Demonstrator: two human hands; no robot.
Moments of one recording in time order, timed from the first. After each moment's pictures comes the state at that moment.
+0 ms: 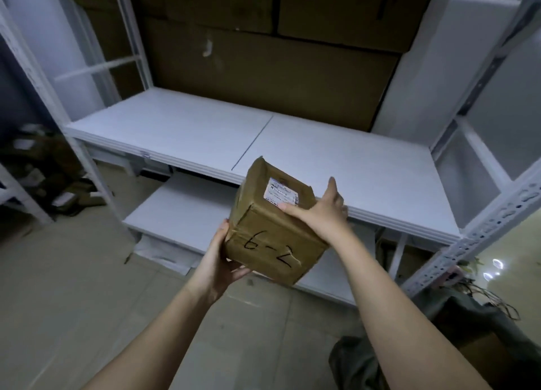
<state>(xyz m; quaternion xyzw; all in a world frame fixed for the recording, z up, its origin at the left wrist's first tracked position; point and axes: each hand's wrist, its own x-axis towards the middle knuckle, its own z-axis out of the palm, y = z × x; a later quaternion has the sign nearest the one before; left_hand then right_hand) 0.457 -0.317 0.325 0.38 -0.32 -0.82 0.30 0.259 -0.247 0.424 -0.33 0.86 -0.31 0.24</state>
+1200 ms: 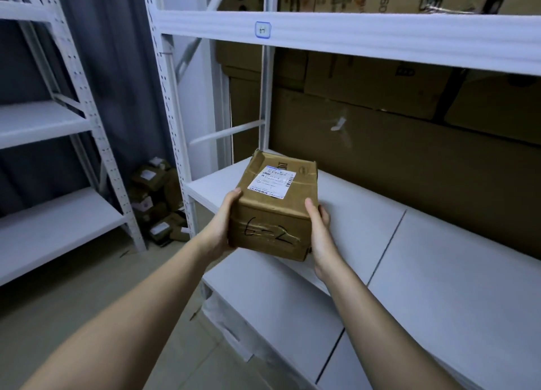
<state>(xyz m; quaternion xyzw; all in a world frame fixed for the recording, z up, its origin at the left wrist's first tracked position) 0.580 -0.715 0.443 0.50 -0.38 -0.67 0.39 0.402 -0.654 0.444 -0.31 0.54 -0.60 0.49</state>
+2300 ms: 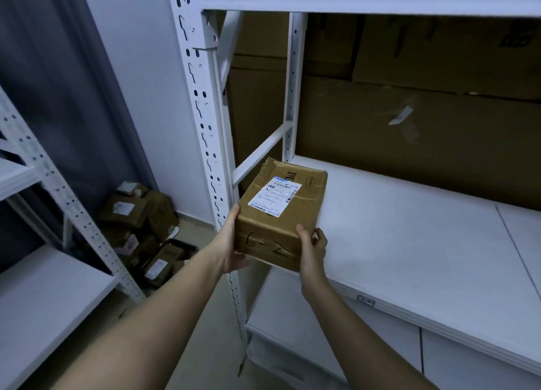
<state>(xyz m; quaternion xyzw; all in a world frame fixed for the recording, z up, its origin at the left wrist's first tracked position) 0.772 -1.061 0.397 0.57 -0.31 -0.72 0.26 0.642 -0.971 0.359 -0.13 0.61 -0.67 0.40</state>
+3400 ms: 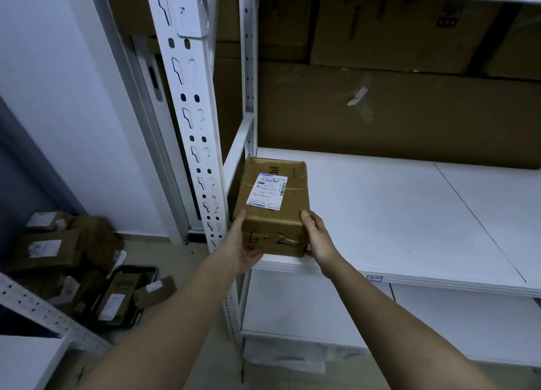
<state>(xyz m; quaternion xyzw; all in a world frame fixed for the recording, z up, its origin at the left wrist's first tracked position) 0.767 -1.135 0.379 0.45 -0.26 -0.84 0.15 0.637 -1.020 0.357 -0.16 0.71 -0.59 0.35</state>
